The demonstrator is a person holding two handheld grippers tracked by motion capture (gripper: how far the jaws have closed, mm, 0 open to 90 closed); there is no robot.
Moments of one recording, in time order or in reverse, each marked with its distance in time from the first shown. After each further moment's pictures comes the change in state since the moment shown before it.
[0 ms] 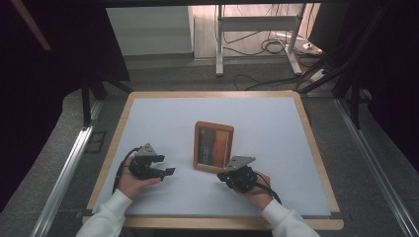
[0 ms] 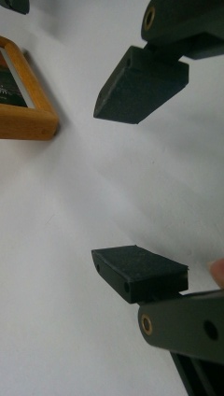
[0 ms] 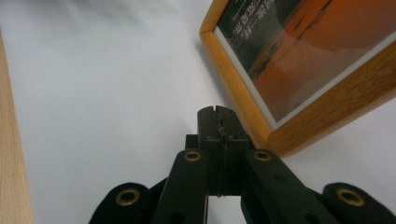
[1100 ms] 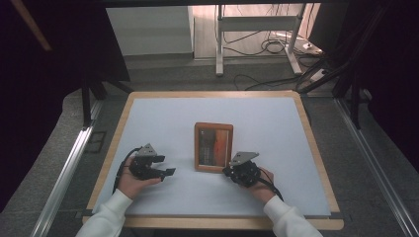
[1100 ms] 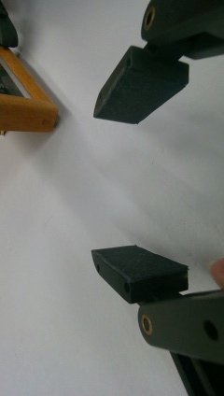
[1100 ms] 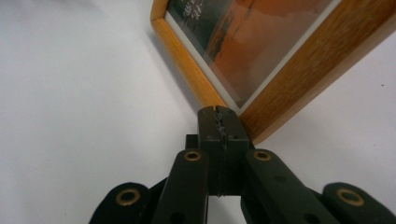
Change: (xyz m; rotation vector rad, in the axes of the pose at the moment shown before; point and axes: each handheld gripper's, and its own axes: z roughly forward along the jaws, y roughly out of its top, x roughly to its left) left arm 0.000 0.000 0.001 0.003 -0.003 0.002; right arm -0.026 -0.011 0.008 0.014 -0.035 0.022
